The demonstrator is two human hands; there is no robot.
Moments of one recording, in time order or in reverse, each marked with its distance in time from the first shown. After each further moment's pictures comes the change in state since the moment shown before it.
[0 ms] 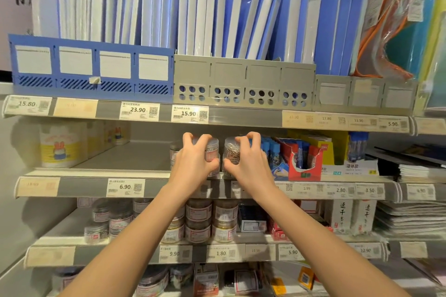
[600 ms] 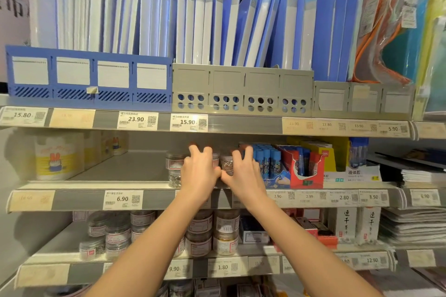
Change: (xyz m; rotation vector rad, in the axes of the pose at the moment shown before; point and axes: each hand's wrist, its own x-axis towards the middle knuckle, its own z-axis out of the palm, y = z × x) left_hand 0.012 0.012 0.019 0.205 -0.029 -0.090; right_hand 0.008 -0.001 0.022 -0.089 -0.108 0.074
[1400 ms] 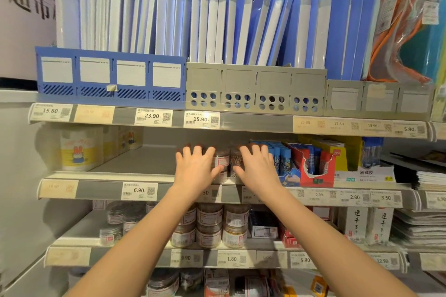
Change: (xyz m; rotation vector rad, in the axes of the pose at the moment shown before) left_hand -0.001 -0.037 -0.008 0.340 -0.044 0.131; right_hand 0.008 0.002 -0.011 -0.192 -0.057 -0.091
